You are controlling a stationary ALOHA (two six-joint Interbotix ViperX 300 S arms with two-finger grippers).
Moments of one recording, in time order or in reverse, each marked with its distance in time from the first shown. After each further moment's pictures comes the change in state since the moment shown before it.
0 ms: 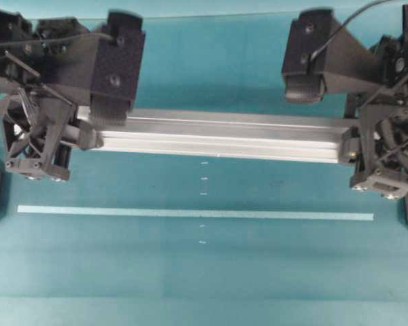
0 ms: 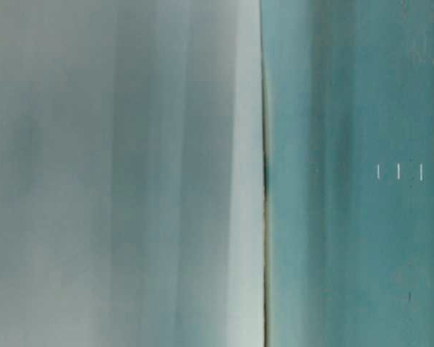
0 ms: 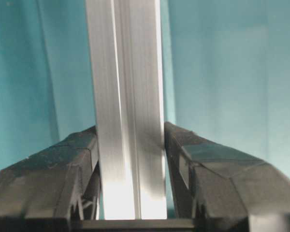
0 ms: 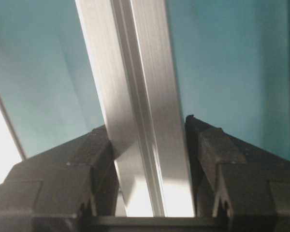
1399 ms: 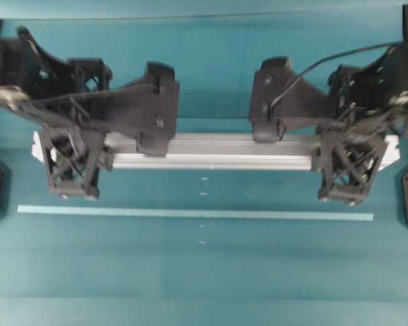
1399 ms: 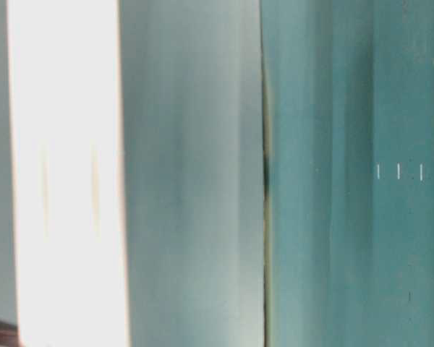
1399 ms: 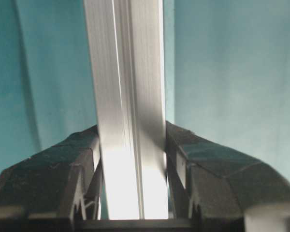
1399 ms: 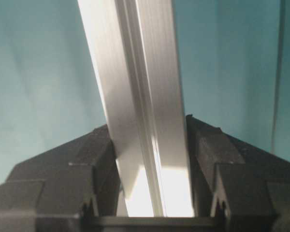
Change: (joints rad) left arm -0.002 0.034 0.296 0.003 -0.167 -0.031; right arm -0.011 0.020 0.350 -0.055 -0.259 -0.124
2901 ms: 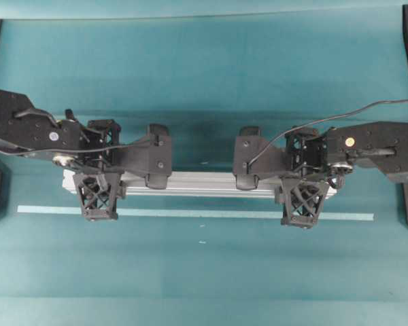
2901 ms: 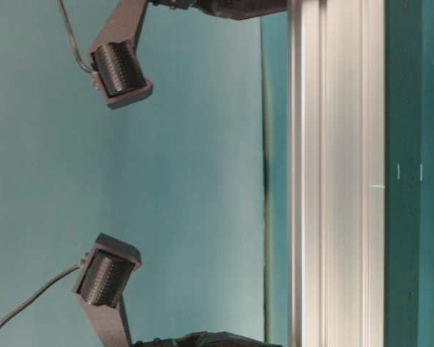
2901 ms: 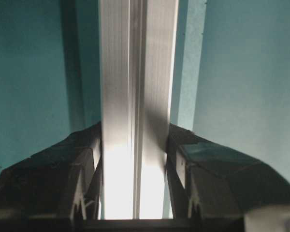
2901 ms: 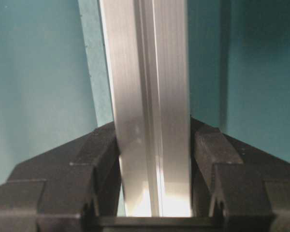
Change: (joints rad) left arm 0.018 0.098 0.480 -0.002 -0.549 -0.075; right arm 0.018 0.163 0.442 0.018 -0.709 -0.055
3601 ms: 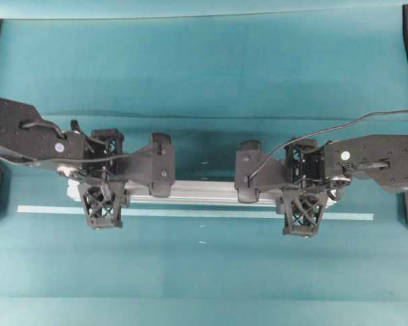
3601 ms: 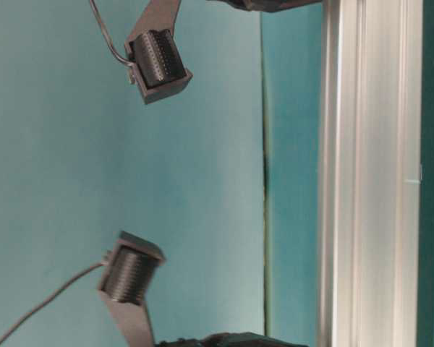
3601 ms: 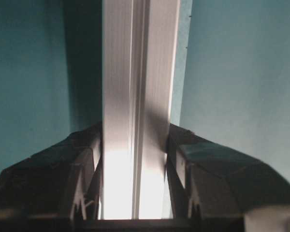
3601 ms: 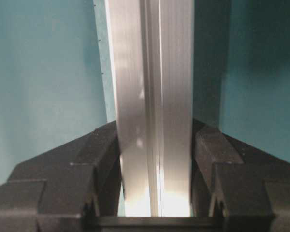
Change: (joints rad) left arm -0.032 0.037 0.021 0.000 -0.064 -0.054; right arm 0.032 0.038 0.037 -0.002 -0.072 0.005
